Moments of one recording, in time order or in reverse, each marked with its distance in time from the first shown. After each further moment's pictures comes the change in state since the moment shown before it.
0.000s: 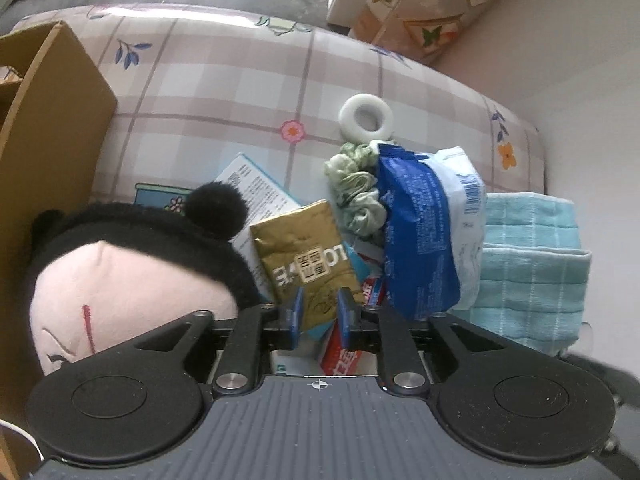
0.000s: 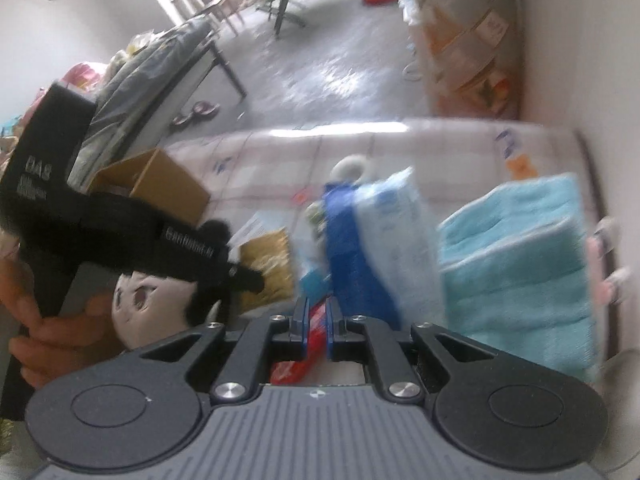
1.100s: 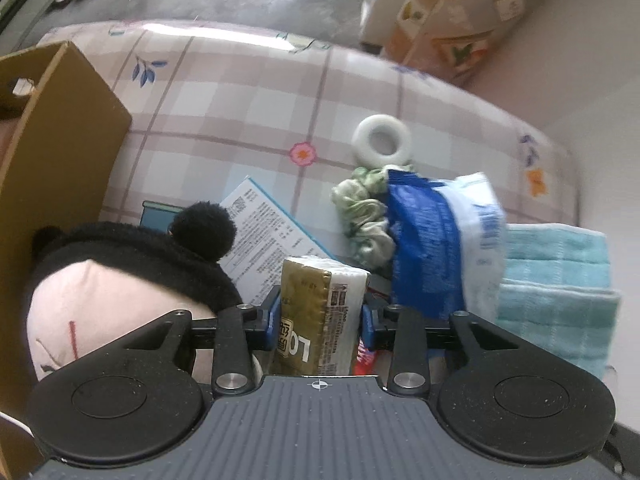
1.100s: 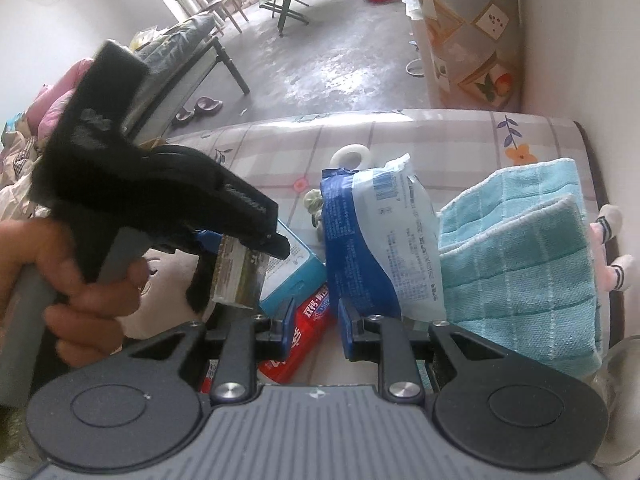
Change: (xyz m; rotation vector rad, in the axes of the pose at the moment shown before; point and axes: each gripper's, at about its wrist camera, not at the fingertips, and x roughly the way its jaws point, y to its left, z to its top) left arm 0.017 -0.022 0.007 -0.057 -0.052 0.141; right arm -0.003 -0.004 -0.011 -0.013 -0.012 -0.006
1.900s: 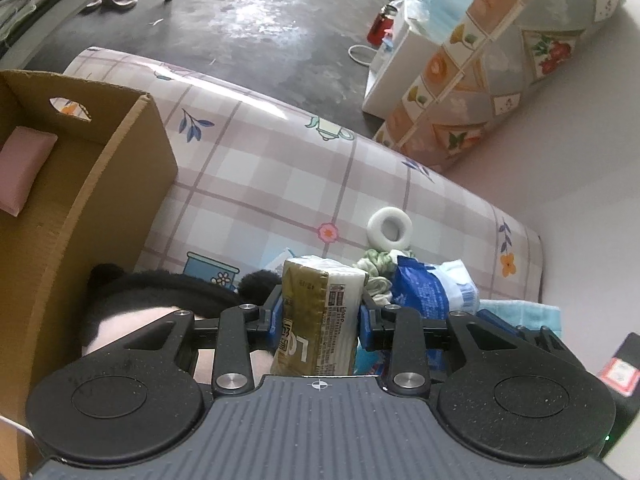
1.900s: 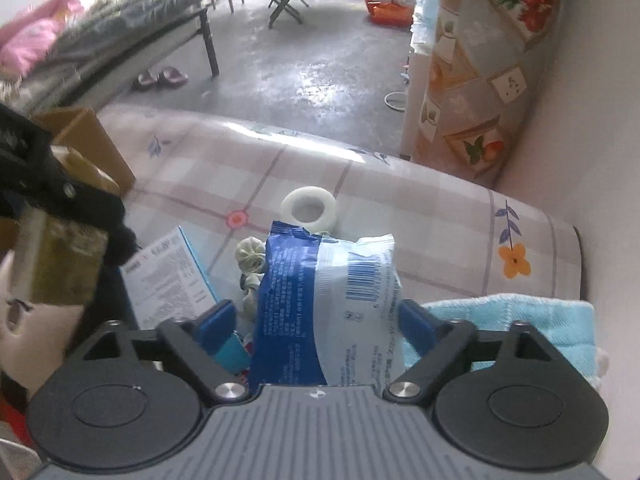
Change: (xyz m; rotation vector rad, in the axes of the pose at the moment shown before) left arm -0.058 0.044 0.009 -0.106 -0.180 -0.105; right arm 0.079 0.014 0.046 -0.253 -0.017 -0.257
